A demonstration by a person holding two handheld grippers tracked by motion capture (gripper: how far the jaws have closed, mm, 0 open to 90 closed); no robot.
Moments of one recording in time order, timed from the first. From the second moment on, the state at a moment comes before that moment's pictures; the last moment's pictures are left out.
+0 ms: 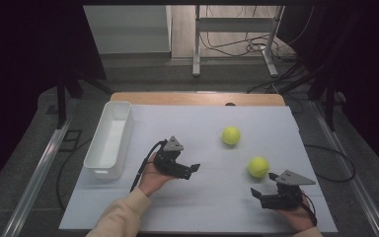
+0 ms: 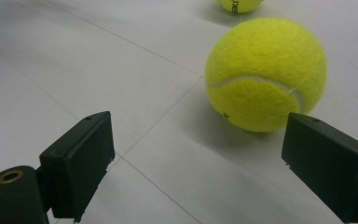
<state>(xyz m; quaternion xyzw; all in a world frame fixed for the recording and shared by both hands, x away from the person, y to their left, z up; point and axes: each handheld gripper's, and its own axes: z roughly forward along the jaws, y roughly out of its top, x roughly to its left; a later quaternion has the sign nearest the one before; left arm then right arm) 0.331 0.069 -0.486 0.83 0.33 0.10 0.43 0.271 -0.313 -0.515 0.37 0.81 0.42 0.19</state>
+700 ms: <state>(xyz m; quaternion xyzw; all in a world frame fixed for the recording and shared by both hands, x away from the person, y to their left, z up) 0.360 0.041 -0.484 0.85 0.32 0.10 0.42 0.271 -0.313 -0.515 0.37 0.81 0.42 0.19</state>
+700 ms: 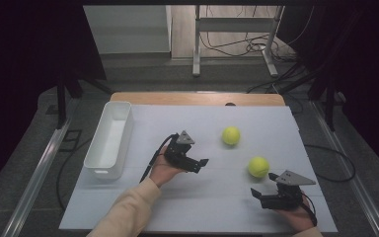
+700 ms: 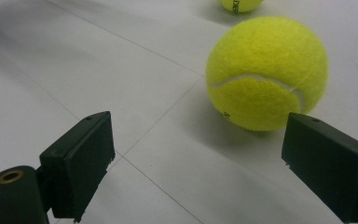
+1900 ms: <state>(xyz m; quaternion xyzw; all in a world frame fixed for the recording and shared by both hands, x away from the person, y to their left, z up) 0.396 0.005 -0.486 0.84 0.32 0.08 0.42 0.271 -0.313 -0.515 0.37 0.81 0.42 0.19</state>
